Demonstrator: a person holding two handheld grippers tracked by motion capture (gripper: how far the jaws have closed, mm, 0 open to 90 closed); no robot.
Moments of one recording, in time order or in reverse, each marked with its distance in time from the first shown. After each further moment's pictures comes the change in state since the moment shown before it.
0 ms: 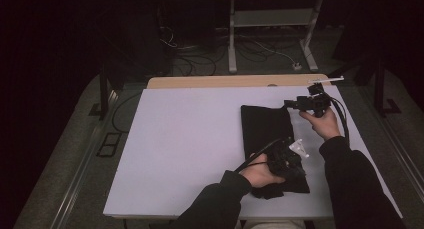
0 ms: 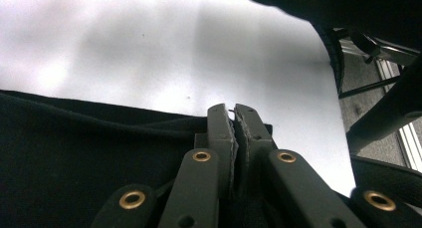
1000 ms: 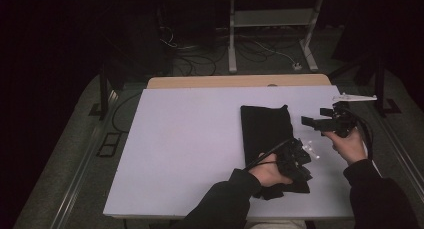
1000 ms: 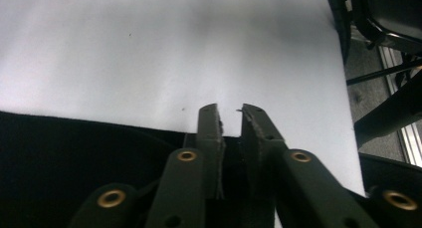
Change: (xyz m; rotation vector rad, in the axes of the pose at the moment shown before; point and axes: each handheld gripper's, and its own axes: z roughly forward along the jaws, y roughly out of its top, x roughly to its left) left arm 0.000 0.014 0.019 0.062 -0.017 0.004; right arm 0.011 -0.050 -0.075 -0.090 0.030 -0.029
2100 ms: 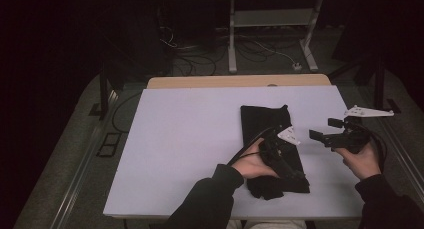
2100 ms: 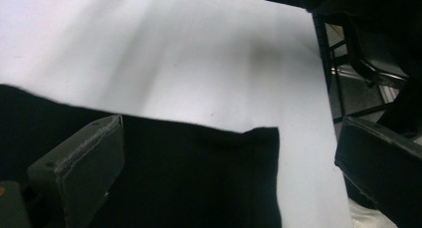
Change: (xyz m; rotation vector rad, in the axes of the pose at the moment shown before) left arm 0.010 -0.018 -0.062 -0.172 0.054 -0.032; right arm 0.021 -0.026 -0.040 -0.028 0.029 -0.053
